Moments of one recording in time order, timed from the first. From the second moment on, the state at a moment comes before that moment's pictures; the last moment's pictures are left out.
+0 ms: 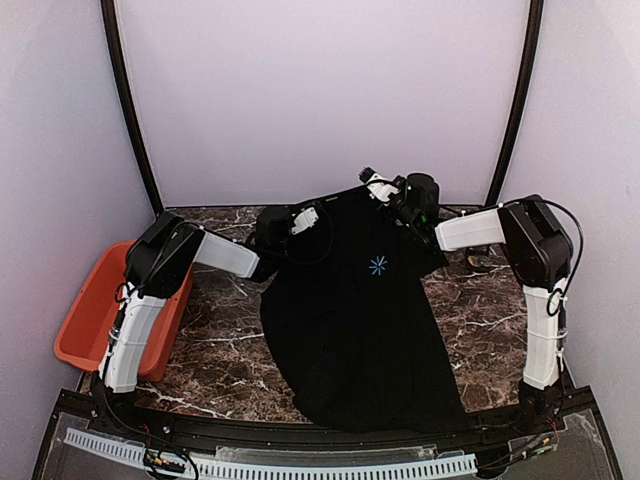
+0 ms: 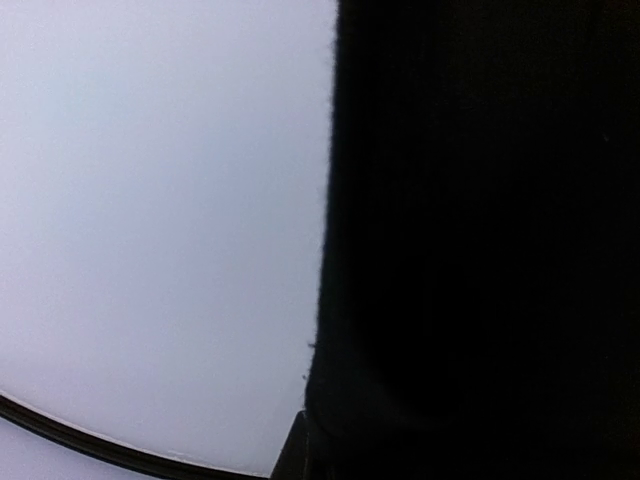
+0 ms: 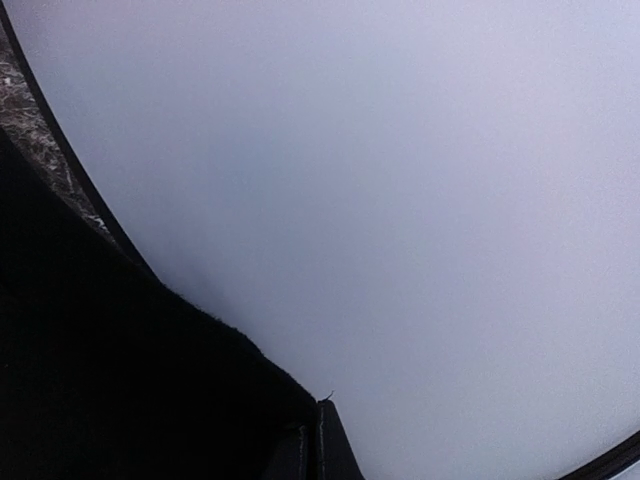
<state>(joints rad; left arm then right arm) -0.61 2.38 1.53 0.76 -0.63 1.11 0.48 2.10 1.36 0.66 0.17 -0.83</state>
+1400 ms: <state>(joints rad) -0.34 2.27 1.87 -0.43 -0.19 -0.15 0.77 1.57 0.96 0.17 0.14 -0.41</state>
